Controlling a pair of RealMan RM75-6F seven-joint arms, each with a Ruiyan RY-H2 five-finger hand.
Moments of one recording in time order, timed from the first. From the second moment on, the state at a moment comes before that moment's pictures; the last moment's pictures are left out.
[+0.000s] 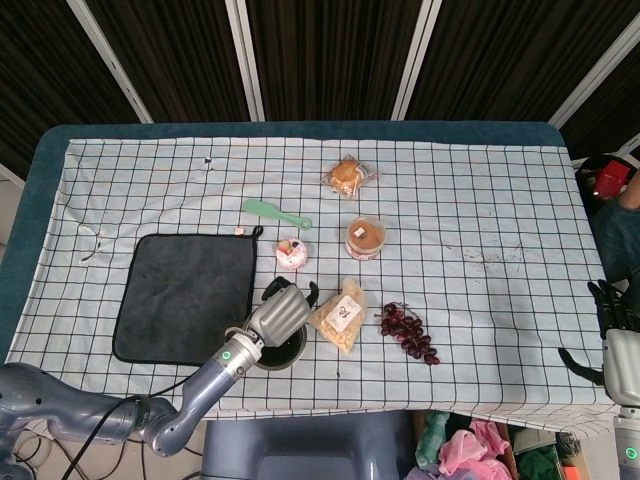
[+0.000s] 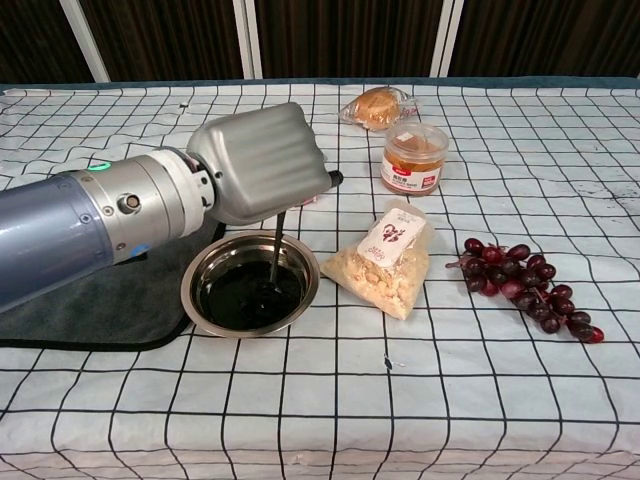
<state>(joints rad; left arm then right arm) -1.01 -1.68 -0.02 -1.64 1.06 1.14 1.58 0.03 -1.11 0.13 -1.64 -1.39 1.51 -0.03</state>
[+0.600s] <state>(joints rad) -0.78 -1.34 -0.03 -2.11 1.16 1.50 1.35 0.04 -1.12 0.12 -1.62 -1.37 1.48 -0.07</state>
